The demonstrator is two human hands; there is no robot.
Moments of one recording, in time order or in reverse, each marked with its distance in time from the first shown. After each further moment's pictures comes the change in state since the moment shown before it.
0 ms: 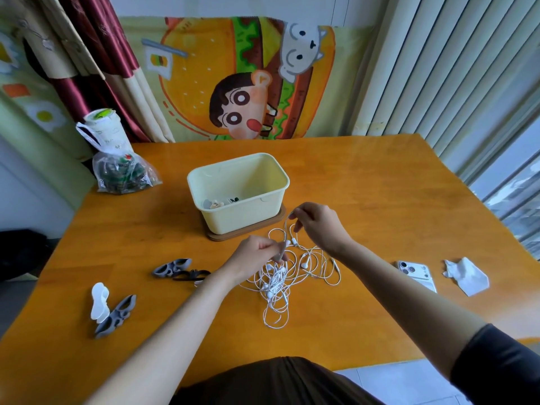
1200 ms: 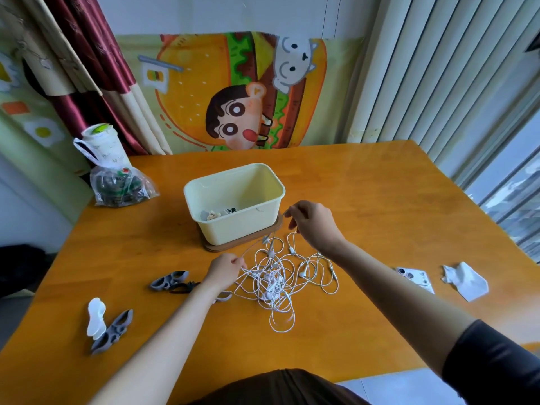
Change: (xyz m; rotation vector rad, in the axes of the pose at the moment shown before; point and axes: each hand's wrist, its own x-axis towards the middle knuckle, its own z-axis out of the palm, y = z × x) left_hand 0.018 -0.053 -0.028 0.364 0.257 -0.243; right_hand 0.016 -0.006 -0.001 0.042 0.065 0.003
